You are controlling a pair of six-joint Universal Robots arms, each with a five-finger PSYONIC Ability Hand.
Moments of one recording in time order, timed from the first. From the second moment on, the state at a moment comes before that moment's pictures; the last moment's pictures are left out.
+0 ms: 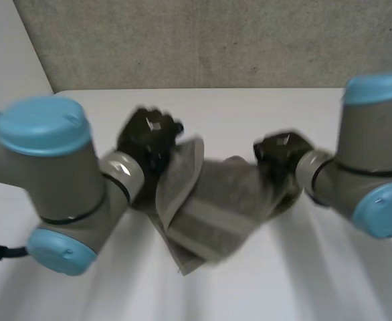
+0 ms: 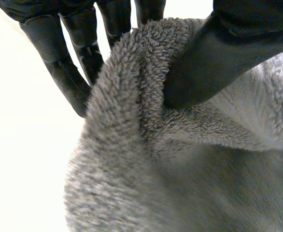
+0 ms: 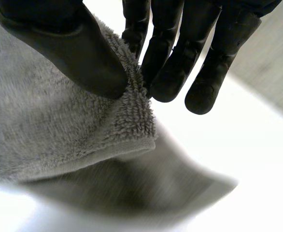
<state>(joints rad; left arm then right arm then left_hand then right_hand) 4.09 -1.96 -1.37 3.22 -1.61 3.56 2.01 -1.05 1.20 0.26 1.45 2.81 1.42 1.47 1.54 1.50 1.47 1.32 1.30 1.33 1.33 1.16</state>
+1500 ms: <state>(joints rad) 3.80 -2.16 -1.01 3.12 -1.71 3.49 1.78 -1.24 1.19 0.19 1.39 2.82 0.28 0.27 0.26 0.28 0.23 0.23 0.25 0.24 0.25 0.05</state>
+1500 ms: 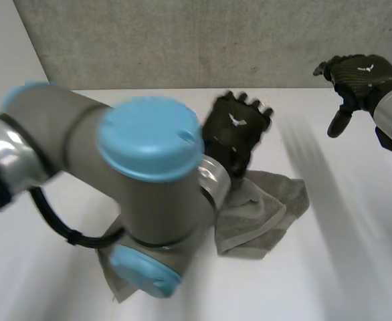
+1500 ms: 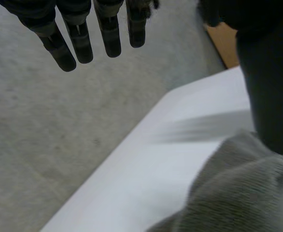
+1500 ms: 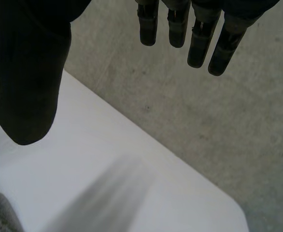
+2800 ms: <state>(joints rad) 4.28 -2.25 -1.35 3.09 -1.57 3.16 2.05 -1.12 1.26 0.26 1.39 2.93 1.45 1.48 1.49 1.50 1.46 1.28 1.31 1.31 1.33 1.14</state>
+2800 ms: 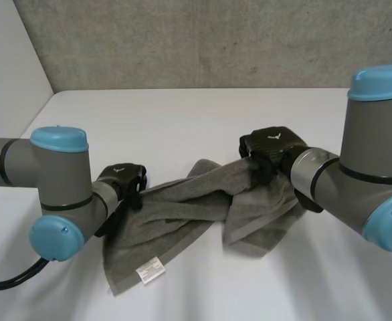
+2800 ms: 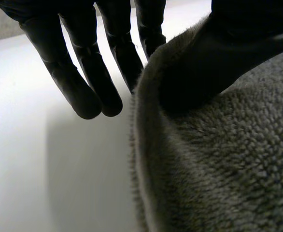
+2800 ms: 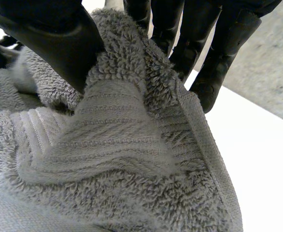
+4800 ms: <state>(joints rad) 4.21 -1.98 -1.89 3.61 -1.58 3.50 1.84 -0.77 0.97 0.46 1.41 2.70 1.45 1.50 1.54 1.51 1.48 0.41 0.41 0.42 0.42 0.26</state>
